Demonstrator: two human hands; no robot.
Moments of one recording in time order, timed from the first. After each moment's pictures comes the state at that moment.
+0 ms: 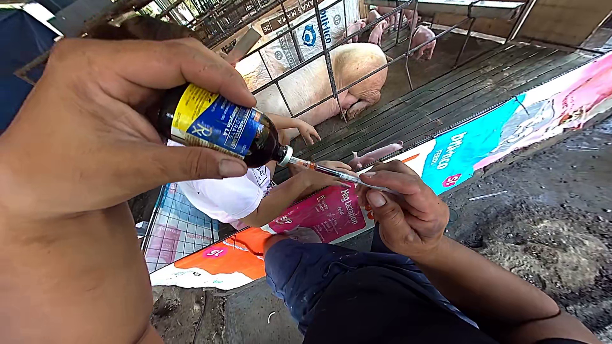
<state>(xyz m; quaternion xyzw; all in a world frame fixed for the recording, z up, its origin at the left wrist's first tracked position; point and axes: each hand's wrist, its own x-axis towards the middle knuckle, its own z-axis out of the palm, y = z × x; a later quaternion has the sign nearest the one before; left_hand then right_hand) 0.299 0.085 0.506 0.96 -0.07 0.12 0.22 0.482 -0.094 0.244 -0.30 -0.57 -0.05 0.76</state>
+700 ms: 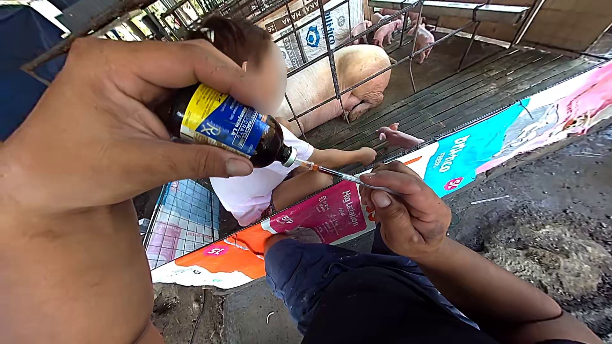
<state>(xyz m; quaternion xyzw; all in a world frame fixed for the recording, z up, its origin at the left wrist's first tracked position) 0.297 0.080 0.506 0.96 -0.07 0.11 0.25 0.481 -0.094 0.244 -0.30 -0.58 -0.04 0.76</state>
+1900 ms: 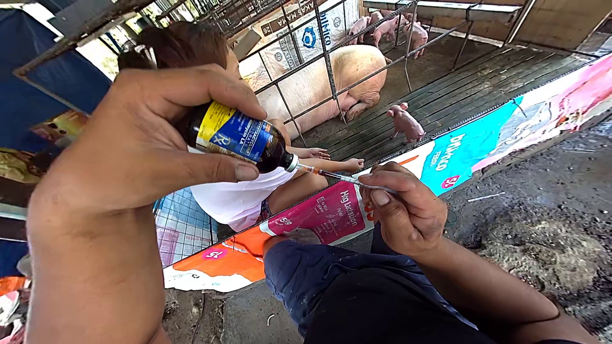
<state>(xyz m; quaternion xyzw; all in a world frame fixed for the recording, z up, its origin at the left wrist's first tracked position) 0.302 0.080 0.488 0.96 -0.05 0.12 0.26 0.484 -0.094 0.237 -0.31 -0.56 -0.03 0.77</state>
